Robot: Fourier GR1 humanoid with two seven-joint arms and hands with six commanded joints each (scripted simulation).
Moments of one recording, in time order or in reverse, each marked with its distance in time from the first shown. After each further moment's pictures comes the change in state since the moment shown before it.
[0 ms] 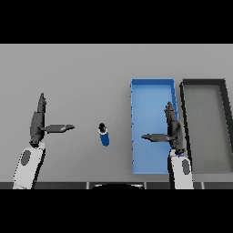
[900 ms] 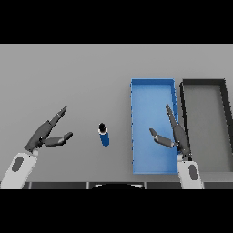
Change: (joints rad) left arm 0.072 0.232 -0.147 -0.138 0.007 -0.413 -0.156; right arm 0.070 -0.175 0.096 -0.123 0.172 0.075 -0.077
